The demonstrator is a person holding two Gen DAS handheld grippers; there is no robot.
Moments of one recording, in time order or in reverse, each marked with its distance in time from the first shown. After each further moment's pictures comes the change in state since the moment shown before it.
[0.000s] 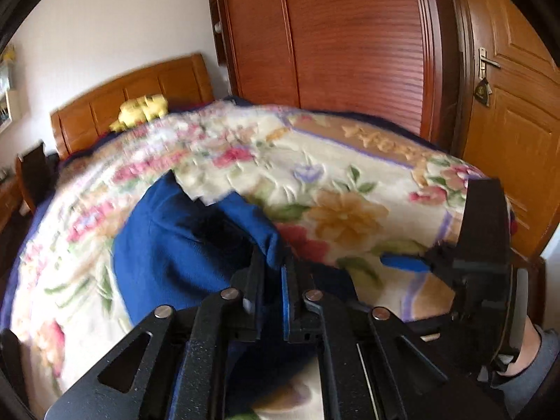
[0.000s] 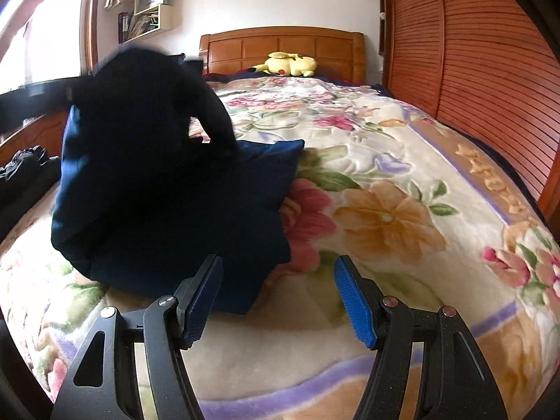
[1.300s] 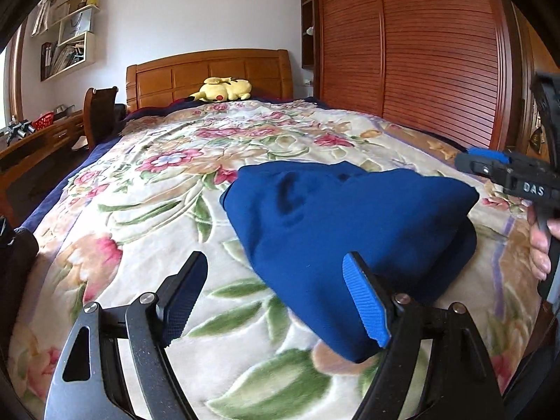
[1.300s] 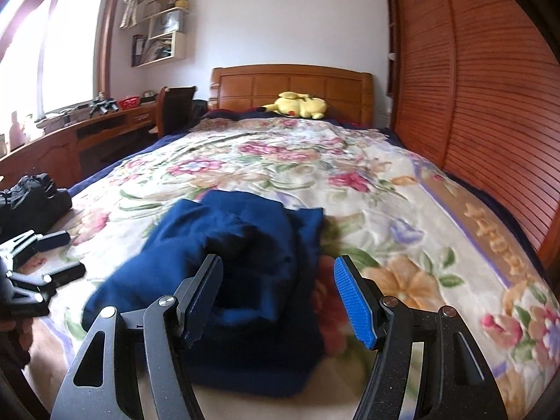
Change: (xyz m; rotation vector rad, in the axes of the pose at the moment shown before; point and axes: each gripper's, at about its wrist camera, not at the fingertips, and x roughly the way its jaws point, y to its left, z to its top) left arm -0.032 0.138 -0.121 -0.231 -0.084 0.186; right arm -0.002 0.043 0.059 -0.083 -0.145 0.032
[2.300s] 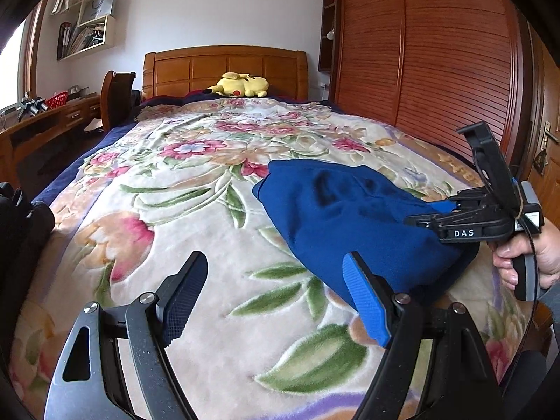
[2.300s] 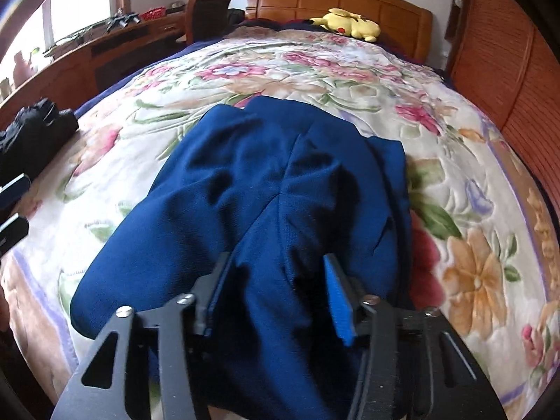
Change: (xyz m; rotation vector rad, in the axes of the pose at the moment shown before) left arm -0.025 0.048 -0.013 -0.078 -0.001 0.005; right arm 0.108 0.034 0.028 -0.112 0.373 0.095
